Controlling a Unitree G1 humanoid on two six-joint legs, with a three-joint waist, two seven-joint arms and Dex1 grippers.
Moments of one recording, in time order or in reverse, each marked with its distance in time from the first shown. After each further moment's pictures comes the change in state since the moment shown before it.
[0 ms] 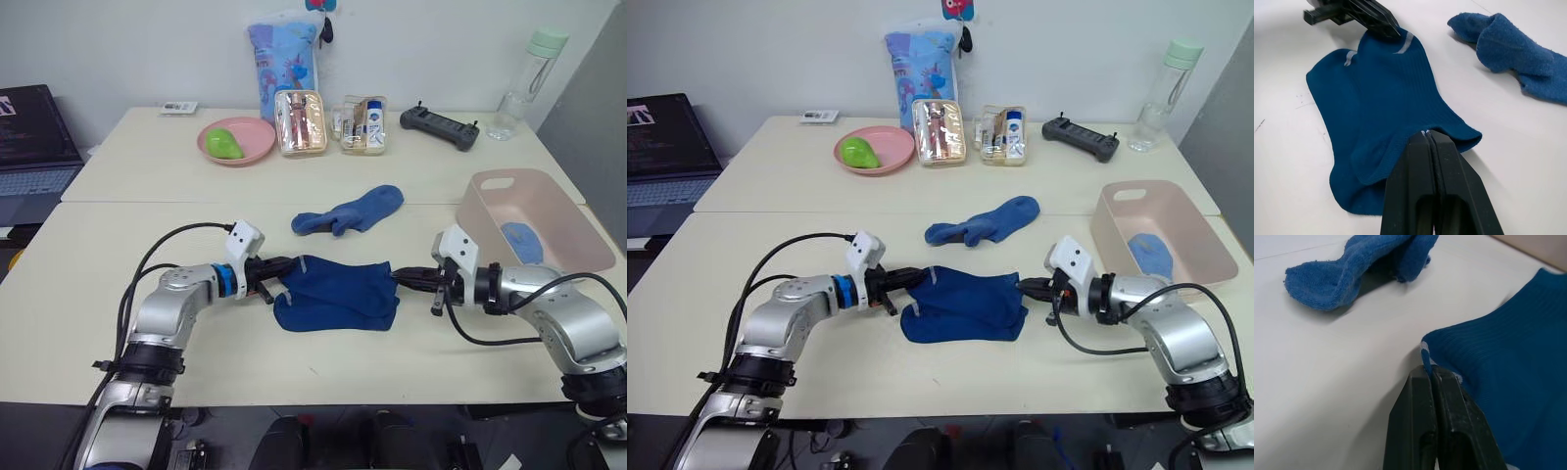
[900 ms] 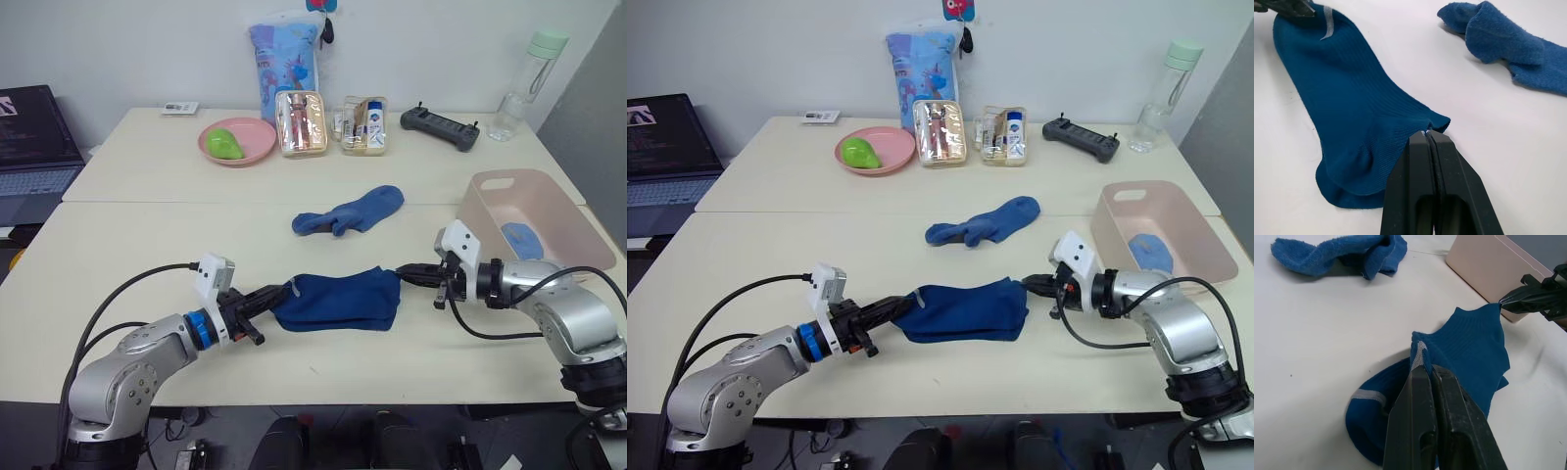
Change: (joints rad) left arm 0.389 -0.029 0.200 -0.558 -0.344 0.312 0.269; right arm -0.030 -0.011 0.010 0.073 -0.003 -0.001 0.023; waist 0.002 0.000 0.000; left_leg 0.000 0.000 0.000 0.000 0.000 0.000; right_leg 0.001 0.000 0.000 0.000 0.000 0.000
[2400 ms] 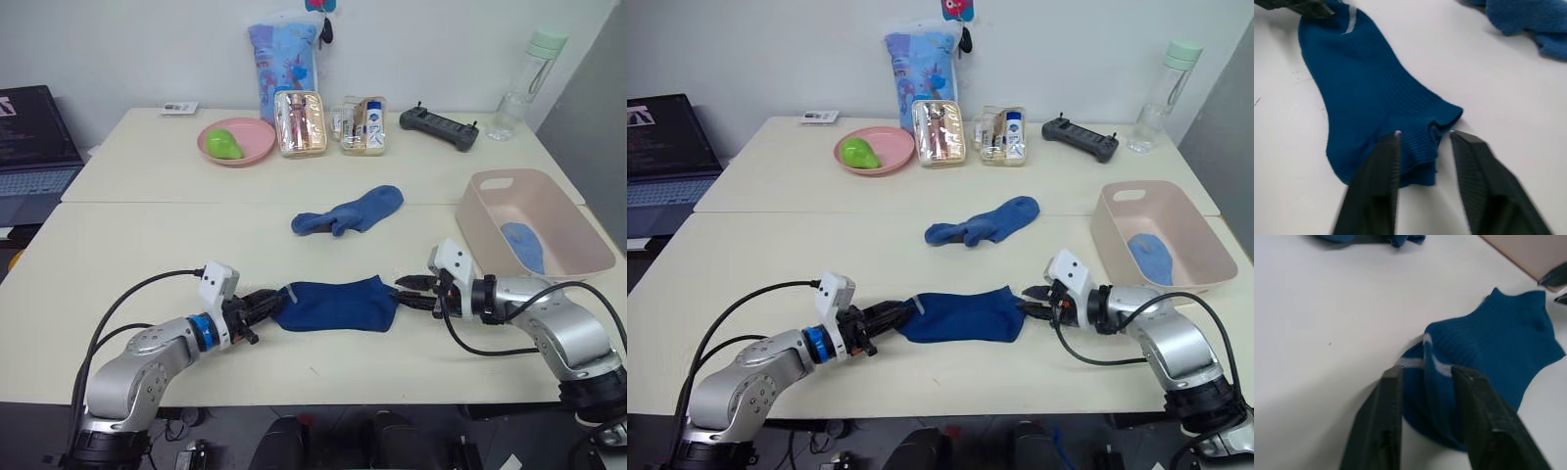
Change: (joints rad) left arm 0.006 0.082 -0.074 0.153 0.138 -0.168 -0.073; right arm 0.069 0.006 0.004 -0.030 -0.017 -0.012 -0.024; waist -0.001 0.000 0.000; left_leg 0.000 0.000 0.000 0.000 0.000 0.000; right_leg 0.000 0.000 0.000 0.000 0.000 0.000
